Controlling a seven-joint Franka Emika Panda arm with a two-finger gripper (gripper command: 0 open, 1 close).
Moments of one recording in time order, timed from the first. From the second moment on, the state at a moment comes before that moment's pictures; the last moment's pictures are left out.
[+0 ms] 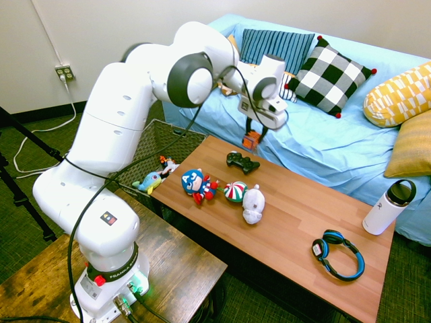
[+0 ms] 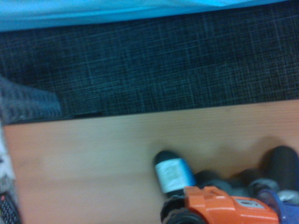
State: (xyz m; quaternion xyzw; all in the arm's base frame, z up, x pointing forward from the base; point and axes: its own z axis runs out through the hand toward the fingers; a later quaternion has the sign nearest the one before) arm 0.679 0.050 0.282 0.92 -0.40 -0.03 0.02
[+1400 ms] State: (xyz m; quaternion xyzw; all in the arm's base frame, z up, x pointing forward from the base) arm 0.560 0.388 0.254 0.94 -0.34 -0.04 0.10
